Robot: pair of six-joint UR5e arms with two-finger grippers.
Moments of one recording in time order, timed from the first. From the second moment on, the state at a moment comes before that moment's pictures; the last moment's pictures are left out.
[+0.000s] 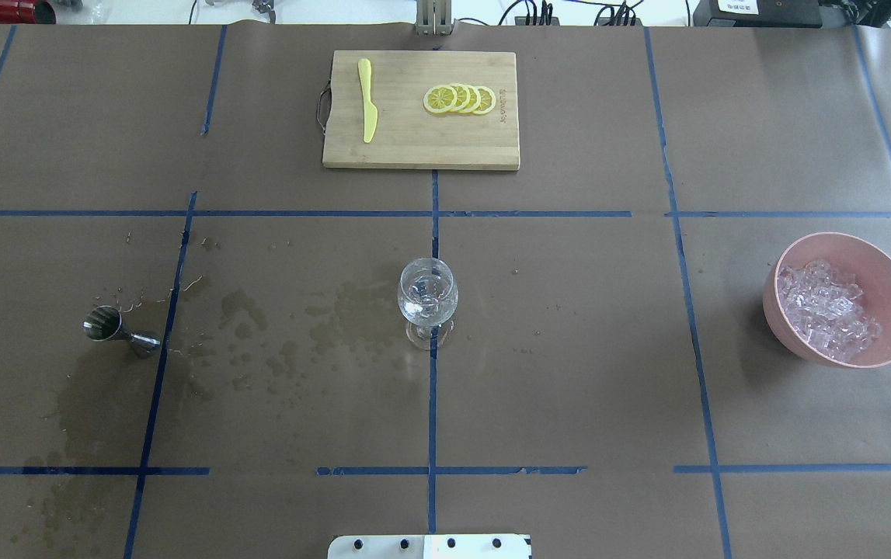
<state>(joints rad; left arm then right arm) -1.50 -1.42 -1.79 -2.58 -2.41 -0.24 1.56 -1.69 1.86 -1.49 2.38 -0.04</state>
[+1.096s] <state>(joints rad) -0.61 -1.30 -1.85 -3.02 -1.27 -0.78 1.56 -1.70 1.86 -1.49 2.38 -0.04</state>
